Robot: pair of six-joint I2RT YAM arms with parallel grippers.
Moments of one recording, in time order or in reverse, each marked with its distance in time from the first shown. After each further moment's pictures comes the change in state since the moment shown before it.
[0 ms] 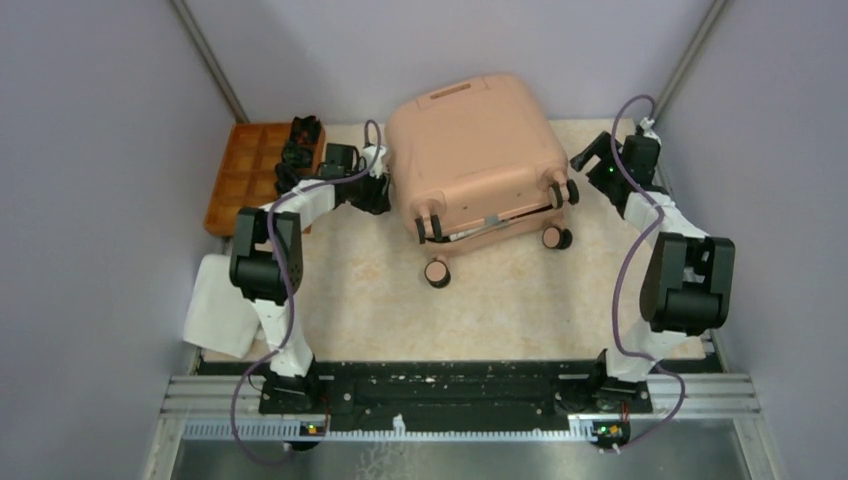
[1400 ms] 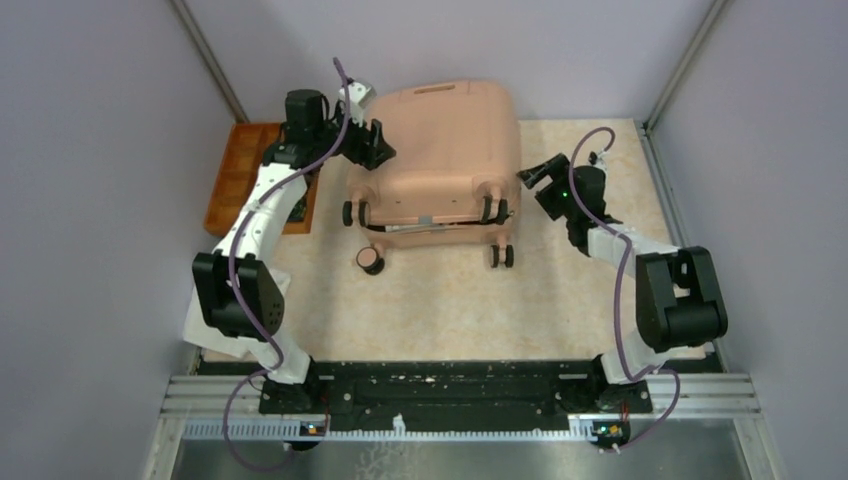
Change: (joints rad) left arm 0.004 -0.215 0.275 -0.048 0.194 -0.091; right arm 0.290 -0.039 -0.269 0.377 0.021 0.416
